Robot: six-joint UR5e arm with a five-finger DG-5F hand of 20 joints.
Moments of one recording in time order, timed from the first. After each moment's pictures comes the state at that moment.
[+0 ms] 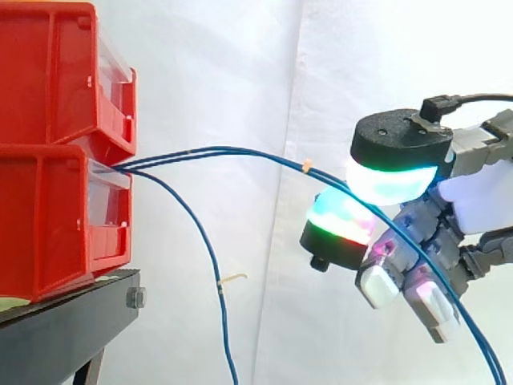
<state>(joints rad) 0.18 -2.18 -1.20 -3.13 -1.16 -0.14</state>
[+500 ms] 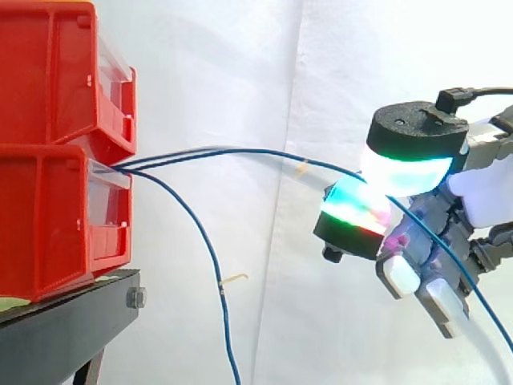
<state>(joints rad) 0.18 -2.17 -1.20 -3.18 -1.17 -0.14</state>
